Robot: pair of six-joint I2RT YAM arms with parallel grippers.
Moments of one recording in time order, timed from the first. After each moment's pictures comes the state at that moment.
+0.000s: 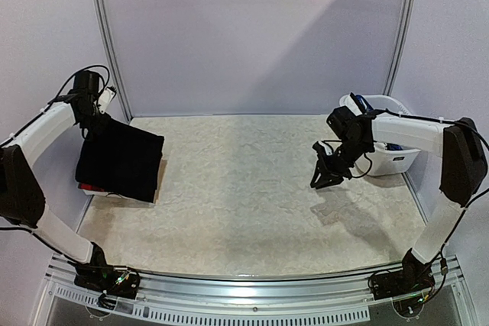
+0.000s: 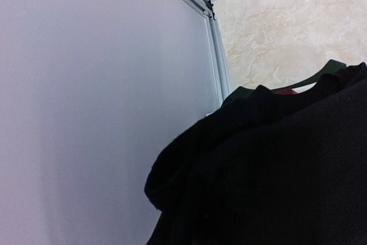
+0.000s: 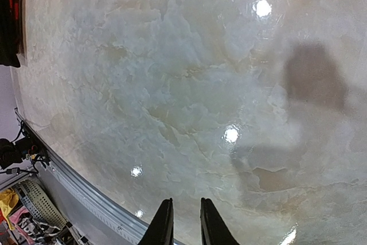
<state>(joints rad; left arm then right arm) 0.05 1.46 1.30 -0.57 -0.44 0.56 0.47 1.73 1.27 -0.86 -0.45 0.41</state>
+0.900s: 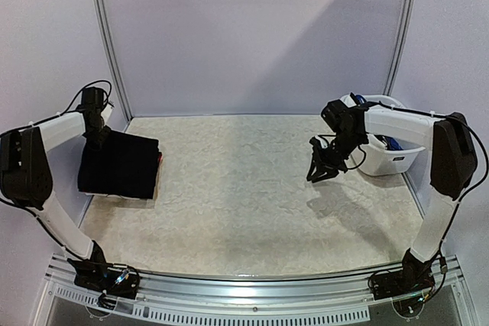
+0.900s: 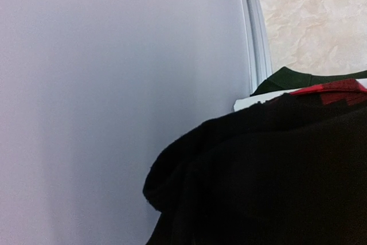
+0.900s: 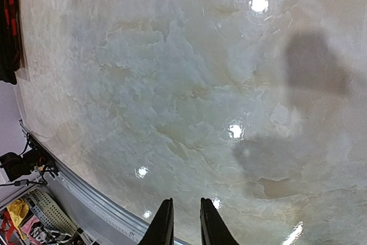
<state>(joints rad) 0.12 1.62 1.19 -0.32 -0.58 0.59 0.47 1.82 1.41 -0.93 -0.44 0.46</state>
